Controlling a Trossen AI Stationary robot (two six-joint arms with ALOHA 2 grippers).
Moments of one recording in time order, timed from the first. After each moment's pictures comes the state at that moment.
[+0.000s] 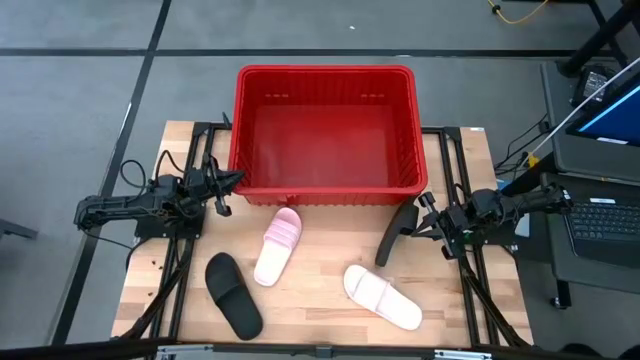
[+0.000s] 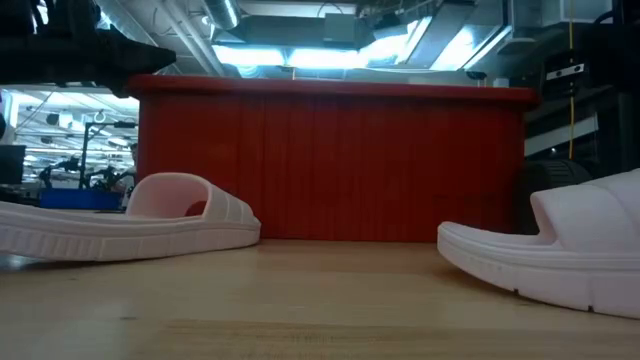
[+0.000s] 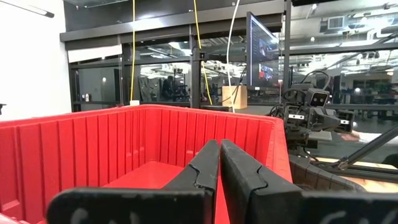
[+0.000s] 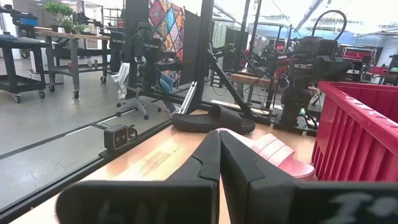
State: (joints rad) left arm 0.10 0.00 0.01 0.26 -0.30 0.07; right arm 0.23 0.02 0.01 0.11 -0.18 -0.10
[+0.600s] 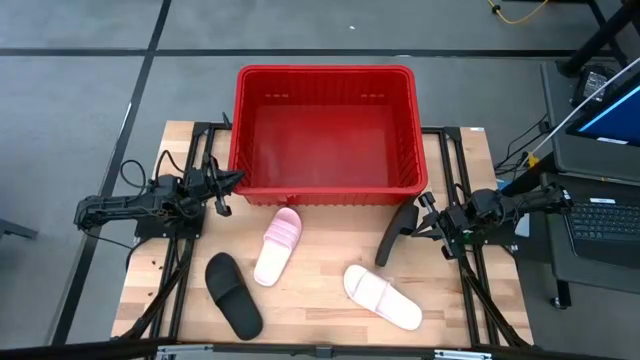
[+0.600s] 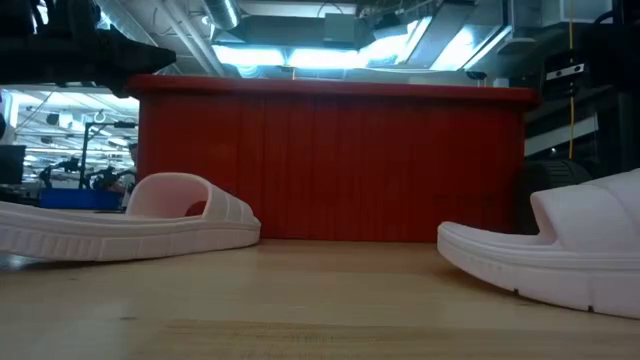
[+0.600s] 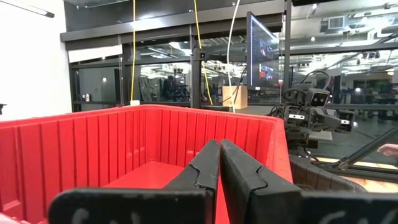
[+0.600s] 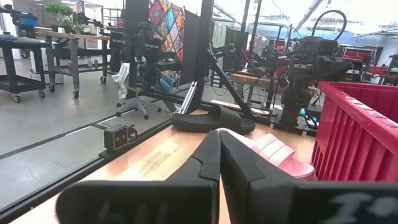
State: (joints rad) left arm 0.10 0.00 0.01 0.26 -0.30 0.07; right arm 0.23 0.02 0.01 0.11 -0.18 -0.10
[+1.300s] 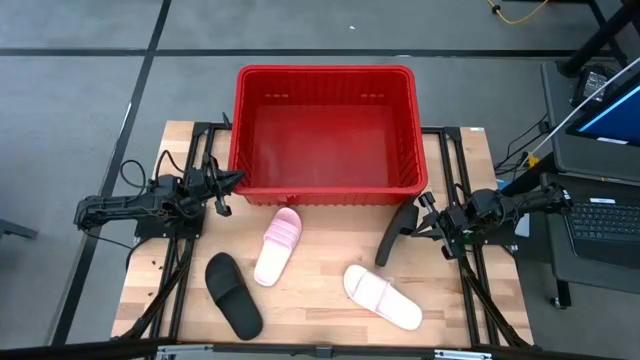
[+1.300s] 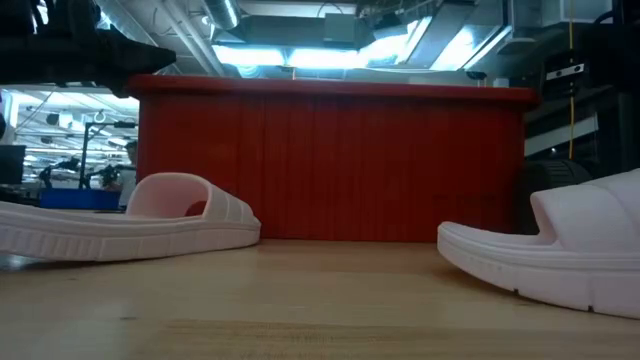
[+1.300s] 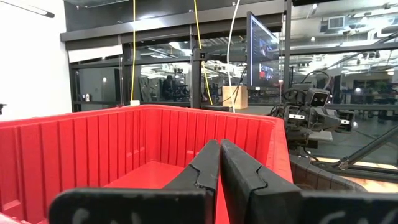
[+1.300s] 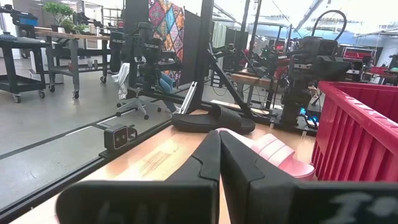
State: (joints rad) left arm 0.10 0.00 0.01 0.26 -0.30 0.07; right arm 0.23 0.02 0.01 0.11 -0.18 -0.10
